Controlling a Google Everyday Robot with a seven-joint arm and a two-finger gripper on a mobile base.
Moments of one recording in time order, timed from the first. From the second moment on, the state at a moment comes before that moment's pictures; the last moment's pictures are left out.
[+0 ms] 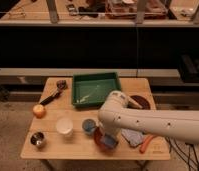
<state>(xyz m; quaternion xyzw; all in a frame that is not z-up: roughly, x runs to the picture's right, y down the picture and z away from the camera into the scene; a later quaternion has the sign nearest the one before) 0.053 0.211 0.710 -0.24 -0.17 -0.48 0.83</state>
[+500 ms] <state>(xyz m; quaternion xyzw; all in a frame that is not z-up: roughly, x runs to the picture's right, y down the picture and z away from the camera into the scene) 0.044 0.200 0.742 -0.23 -0.17 -0.48 0.83</state>
